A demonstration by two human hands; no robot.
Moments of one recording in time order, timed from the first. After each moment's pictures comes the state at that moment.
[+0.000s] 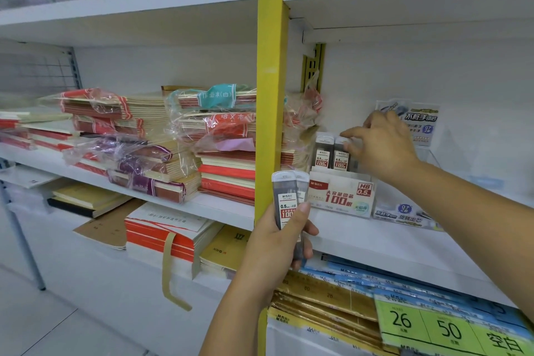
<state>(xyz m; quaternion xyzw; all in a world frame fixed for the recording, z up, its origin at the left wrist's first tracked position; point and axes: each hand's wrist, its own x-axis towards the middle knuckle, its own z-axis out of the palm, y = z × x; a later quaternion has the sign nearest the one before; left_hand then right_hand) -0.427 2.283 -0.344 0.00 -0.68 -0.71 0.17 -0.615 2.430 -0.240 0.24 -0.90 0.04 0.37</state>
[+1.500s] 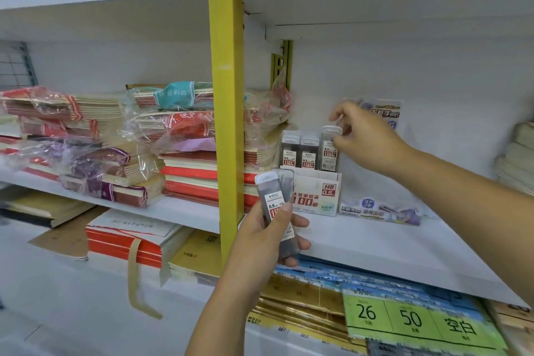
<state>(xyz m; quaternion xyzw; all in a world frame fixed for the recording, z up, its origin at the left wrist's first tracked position) -0.440 2.312 -0.342 -0.02 -0.63 -0.76 0.15 -0.595 2.464 -0.220 0.32 -0.88 0.24 0.27</state>
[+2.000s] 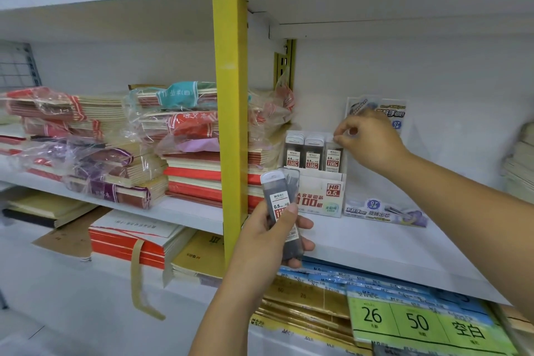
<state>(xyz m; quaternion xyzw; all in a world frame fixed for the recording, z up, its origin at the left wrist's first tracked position) -0.440 2.309 -0.341 -0.02 -0.64 -0.75 0.15 -0.625 2.460 -0.233 0.25 -0.89 0.21 0.31</state>
